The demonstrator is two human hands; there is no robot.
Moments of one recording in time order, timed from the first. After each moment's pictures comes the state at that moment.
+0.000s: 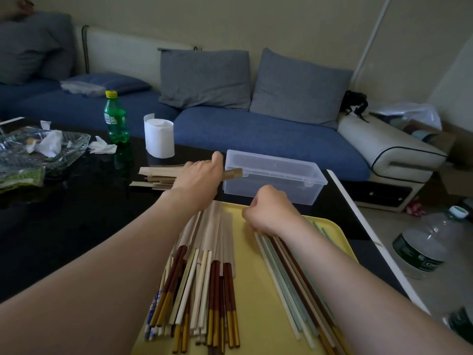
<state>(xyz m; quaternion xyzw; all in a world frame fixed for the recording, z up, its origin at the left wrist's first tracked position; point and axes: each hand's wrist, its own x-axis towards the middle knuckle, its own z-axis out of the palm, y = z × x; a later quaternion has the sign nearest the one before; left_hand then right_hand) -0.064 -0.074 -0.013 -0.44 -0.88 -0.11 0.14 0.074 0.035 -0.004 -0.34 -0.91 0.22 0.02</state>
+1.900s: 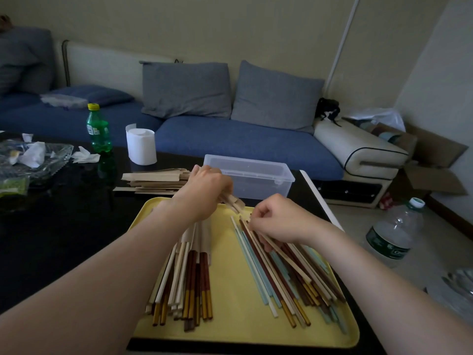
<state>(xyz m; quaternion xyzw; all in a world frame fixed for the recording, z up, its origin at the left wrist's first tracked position) -0.004 -0.063 0.001 -0.52 -0.84 -0.12 0.10 0.176 0.057 0.025 -0.23 -0.92 0.33 -0.01</state>
